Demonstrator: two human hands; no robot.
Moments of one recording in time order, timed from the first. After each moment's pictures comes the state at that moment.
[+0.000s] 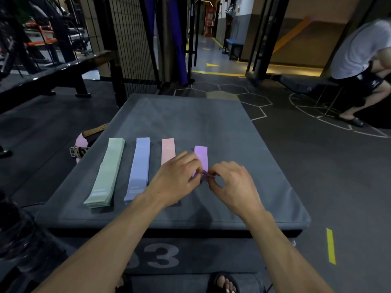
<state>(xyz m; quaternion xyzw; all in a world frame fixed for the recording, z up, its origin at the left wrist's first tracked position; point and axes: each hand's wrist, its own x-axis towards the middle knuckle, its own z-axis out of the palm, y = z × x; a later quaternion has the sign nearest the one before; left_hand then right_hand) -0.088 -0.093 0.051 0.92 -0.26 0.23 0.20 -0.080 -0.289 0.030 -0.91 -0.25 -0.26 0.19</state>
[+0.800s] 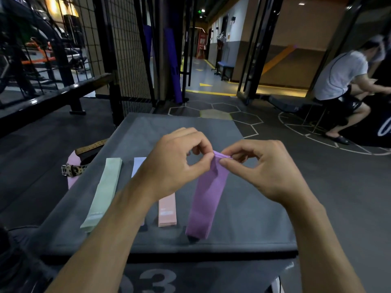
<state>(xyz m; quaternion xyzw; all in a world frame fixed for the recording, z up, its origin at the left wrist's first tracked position) -0.116 -0.084 0.178 0.83 -0.32 0.32 0.33 -0.115 -0.303 0.190 -0.85 -0.32 -0.21 0.35</state>
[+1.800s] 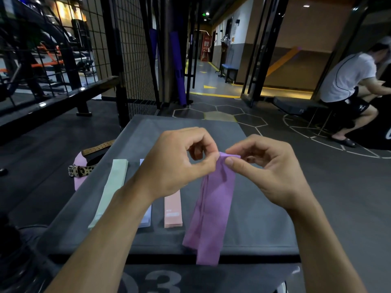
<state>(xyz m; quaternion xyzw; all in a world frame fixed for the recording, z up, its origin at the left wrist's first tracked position) -0.132 -0.076 0.192 0.80 -0.32 0.26 0.44 -0.123 -0.290 0.187 -0.76 -0.33 -0.17 0.53</state>
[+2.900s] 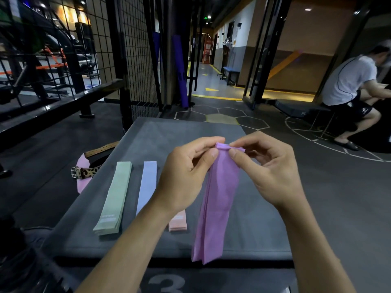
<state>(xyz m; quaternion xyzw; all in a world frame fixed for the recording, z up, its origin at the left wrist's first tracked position) -0.120 -0.090 0.156 0.72 -0.21 0.19 0.63 -0.113 -0.273 0.182 -0.75 -0.30 -0.26 0.53</state>
